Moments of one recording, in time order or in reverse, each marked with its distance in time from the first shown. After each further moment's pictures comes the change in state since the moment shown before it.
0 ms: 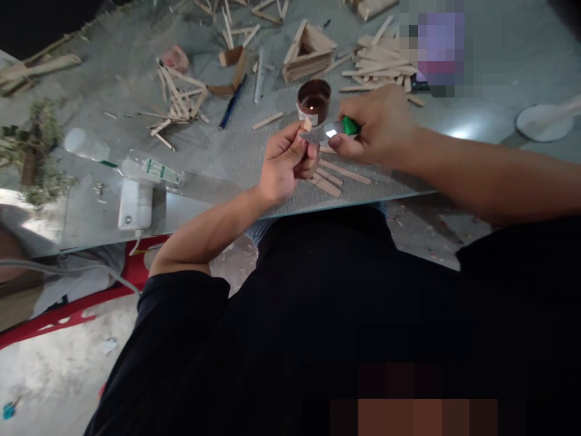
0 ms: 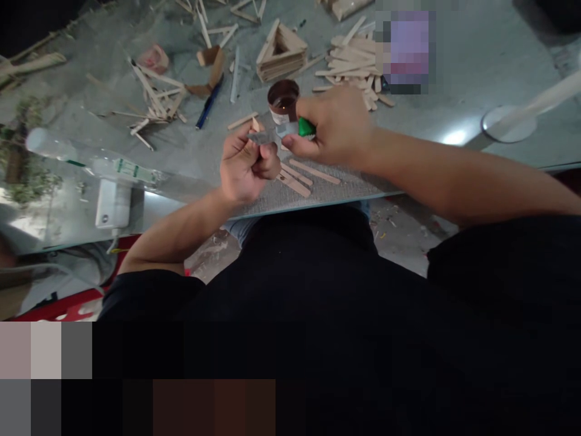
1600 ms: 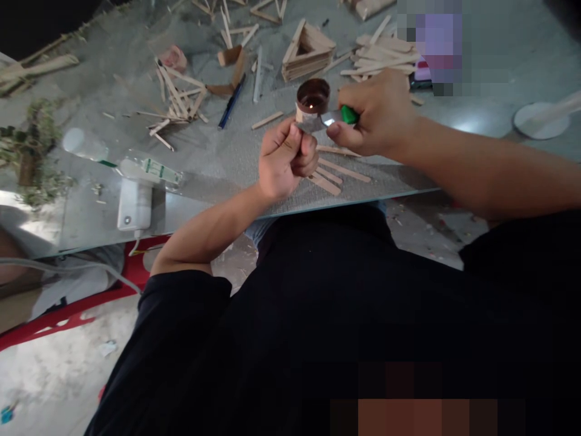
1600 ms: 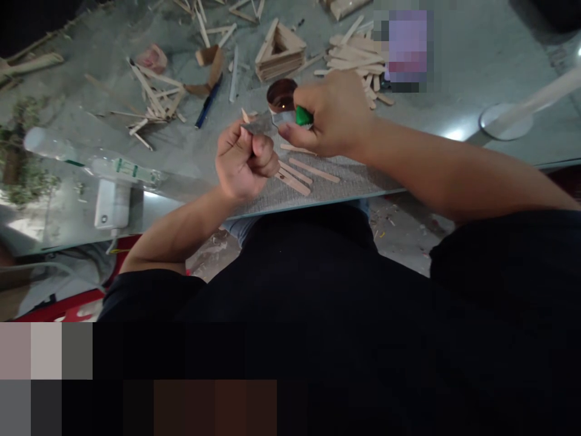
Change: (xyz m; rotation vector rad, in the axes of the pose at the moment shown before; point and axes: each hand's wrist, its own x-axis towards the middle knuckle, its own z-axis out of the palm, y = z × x) left_hand 0.007 -0.005 -0.001 0.075 -0.039 0.132; right_hand 0.014 0.009 0.005 -0.053 0.129 -0.026
